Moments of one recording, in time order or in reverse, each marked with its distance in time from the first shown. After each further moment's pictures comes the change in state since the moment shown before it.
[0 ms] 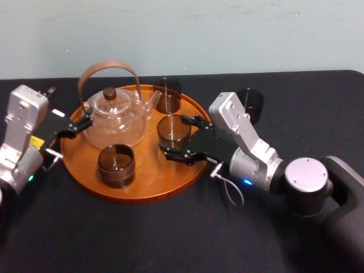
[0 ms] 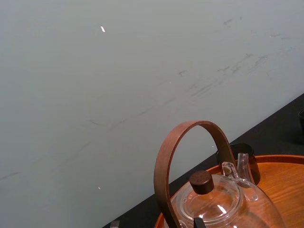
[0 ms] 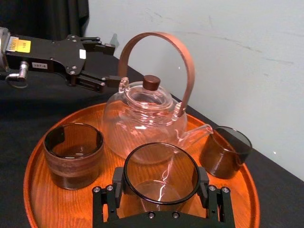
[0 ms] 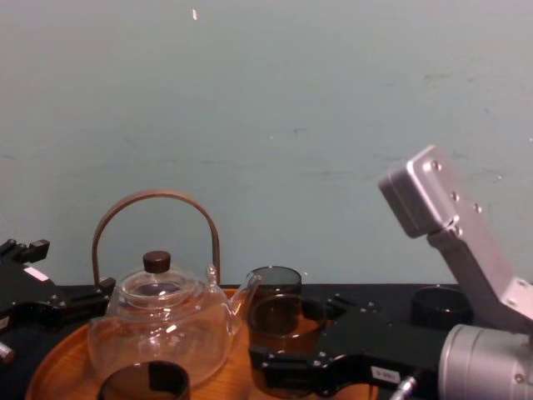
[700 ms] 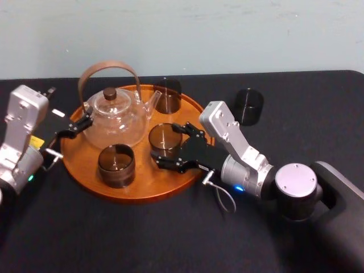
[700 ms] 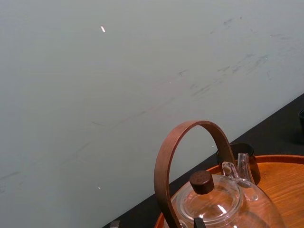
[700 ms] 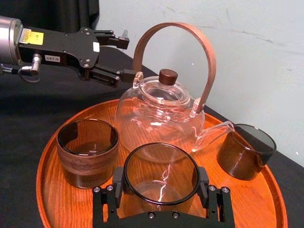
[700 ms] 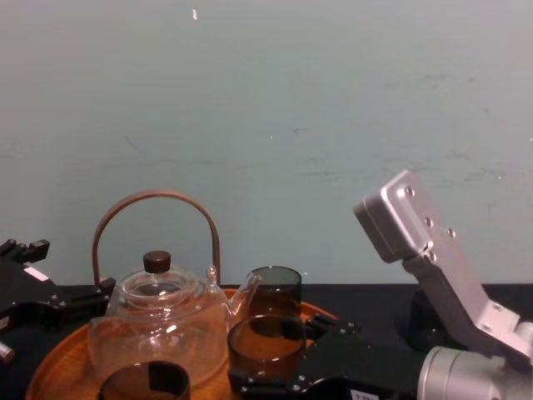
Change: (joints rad) left arm 0.000 0.000 0.000 0.000 0.000 0.000 0.000; right arm 0.013 -0.027 -0.028 0.058 -0.005 -0.031 0.011
